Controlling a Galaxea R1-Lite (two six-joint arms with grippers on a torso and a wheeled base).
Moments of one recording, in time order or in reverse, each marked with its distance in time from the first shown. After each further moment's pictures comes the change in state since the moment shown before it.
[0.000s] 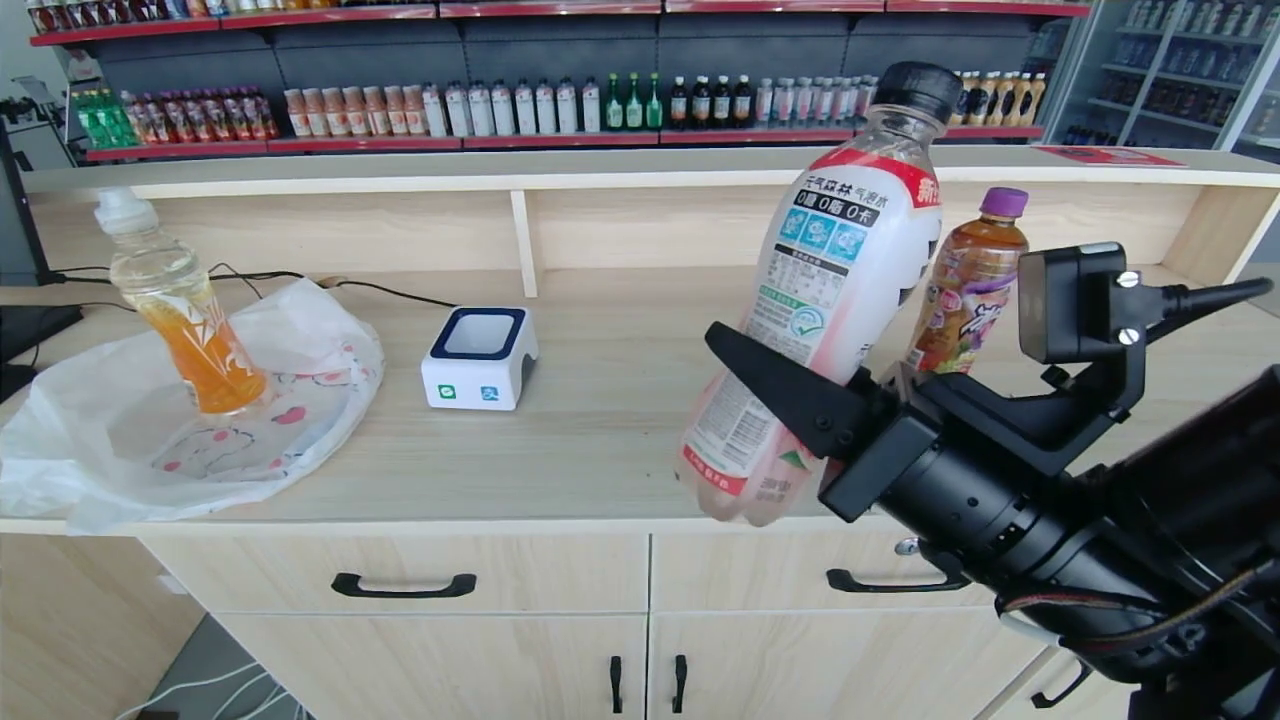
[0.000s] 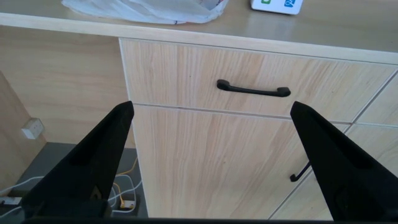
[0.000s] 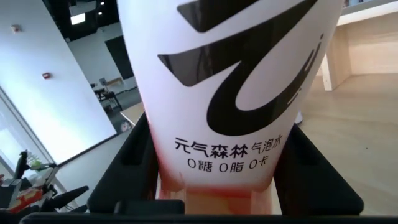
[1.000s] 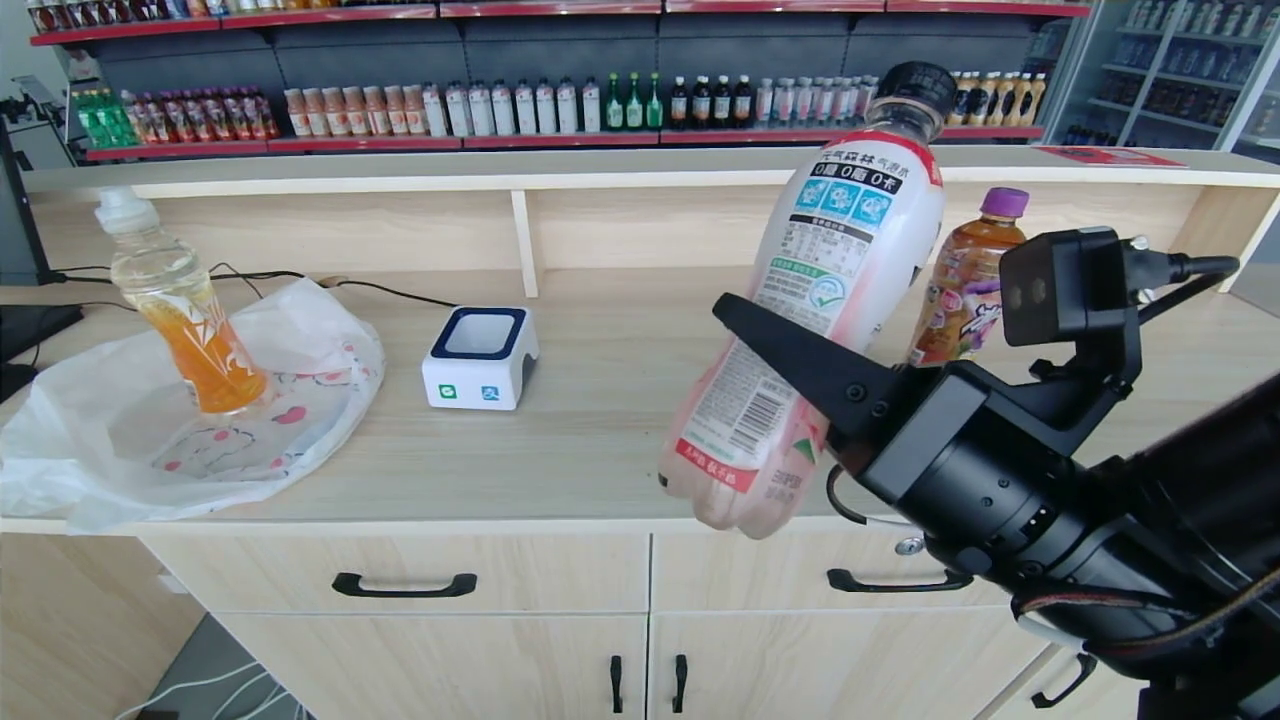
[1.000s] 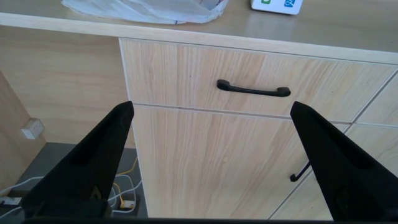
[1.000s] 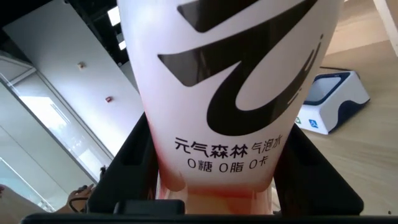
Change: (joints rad) left arm 0.000 0.000 0.000 0.000 0.000 0.000; right arm 0.008 -0.013 -0.018 0.000 0.036 0.275
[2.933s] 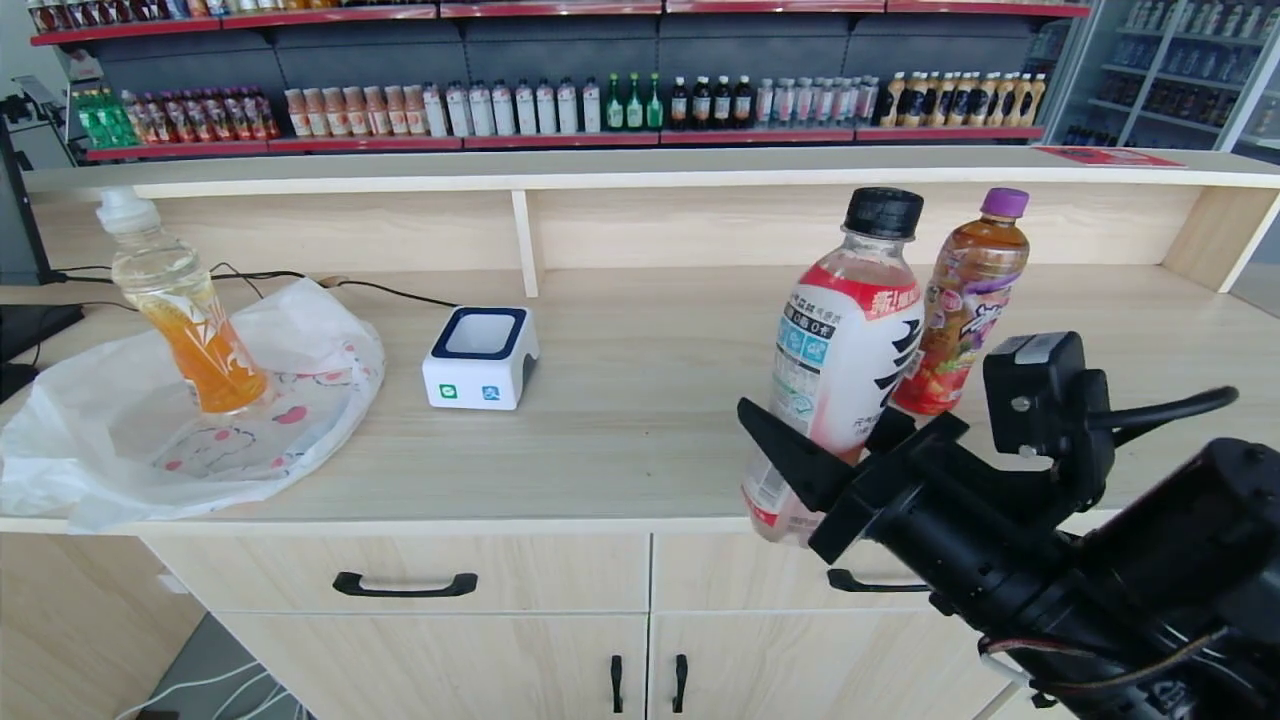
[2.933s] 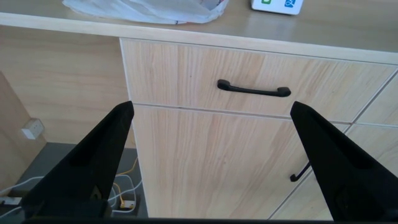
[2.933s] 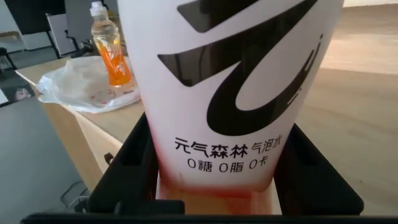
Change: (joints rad) left arm 0.000 0.000 0.000 0.000 0.000 0.000; right arm -0.023 0.030 0.164 0.000 -0.307 -0.656
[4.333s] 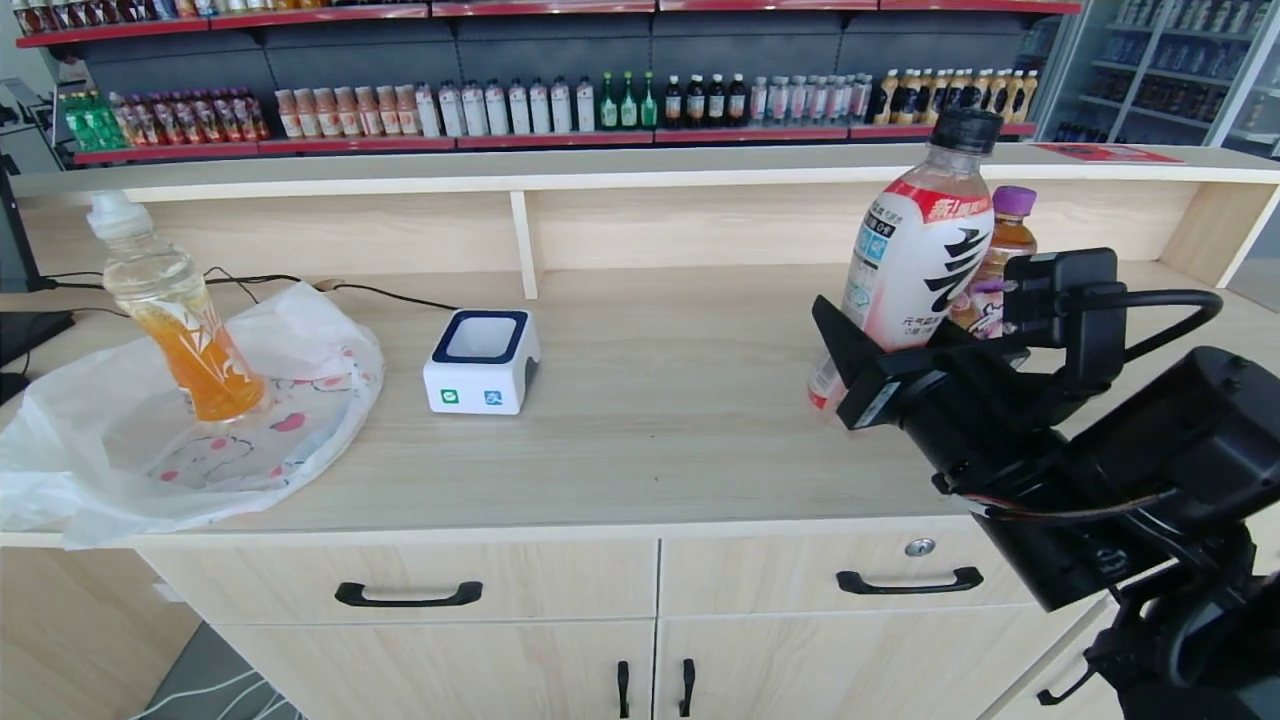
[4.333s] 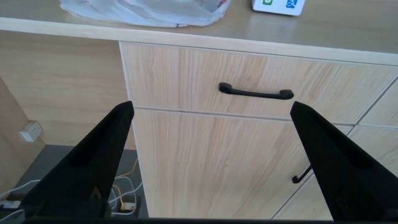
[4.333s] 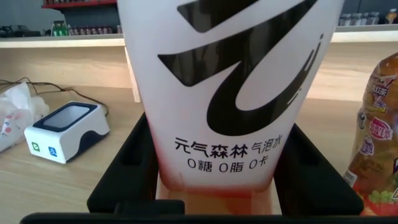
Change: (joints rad) left arm -0.001 0.000 0.000 0.001 0.000 -0.002; right arm -0.129 0.040 -0.155 0.001 -0.204 -0.105
